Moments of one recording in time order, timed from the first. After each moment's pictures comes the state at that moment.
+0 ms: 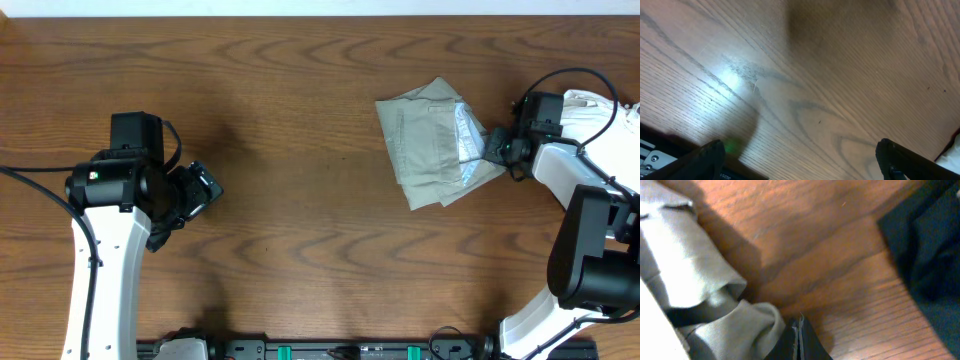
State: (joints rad) left arm 0.07 1.27 1.20 -1.31 0.07 -0.64; right arm -0.17 1.87 1.05 -0.29 -0.02 0.18
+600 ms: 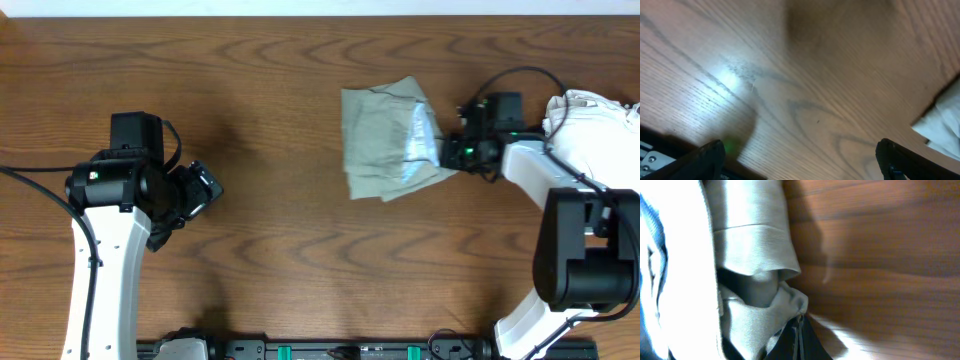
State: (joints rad) left arm 0.07 1.27 1.20 -1.30 0.08 -0.64; right arm 0.02 1.87 1.05 -0.35 -0.30 0.17
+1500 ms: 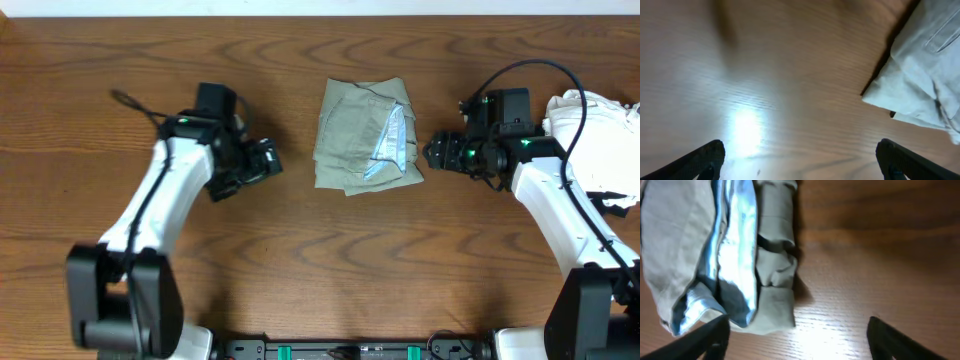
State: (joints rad) left arm -0.16 1.69 1.20 -0.91 0.27 -0.49; right arm 0.07 1.58 1.05 -0.59 -0.26 0.26
